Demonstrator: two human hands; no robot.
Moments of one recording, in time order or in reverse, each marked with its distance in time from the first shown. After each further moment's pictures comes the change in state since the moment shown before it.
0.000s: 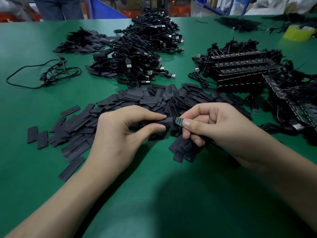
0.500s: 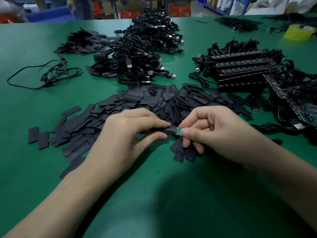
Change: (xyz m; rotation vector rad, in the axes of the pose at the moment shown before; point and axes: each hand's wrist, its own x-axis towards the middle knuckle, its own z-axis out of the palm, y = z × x) left_hand 0.000 -0.003 -0.004 0.191 -0.135 0.181; right_hand -0.001 0.000 0.001 -0.210 -0.032 -0.002
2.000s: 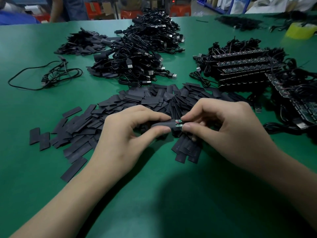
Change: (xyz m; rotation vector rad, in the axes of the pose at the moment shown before) left_hand 0.000 0.004 0.003 -0.205 0.056 -0.171; right_hand -0.005 0.002 0.001 -0.399 0.291 -0.459
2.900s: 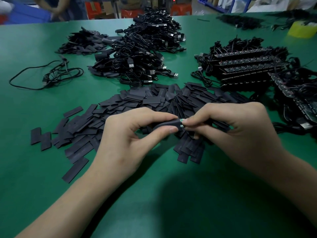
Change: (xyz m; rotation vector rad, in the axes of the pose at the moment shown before) left_hand -0.002 0.003 0.003 -0.101 0.048 0.096; right_hand -0.001 0.005 -0.003 -0.080 0.078 -0.288
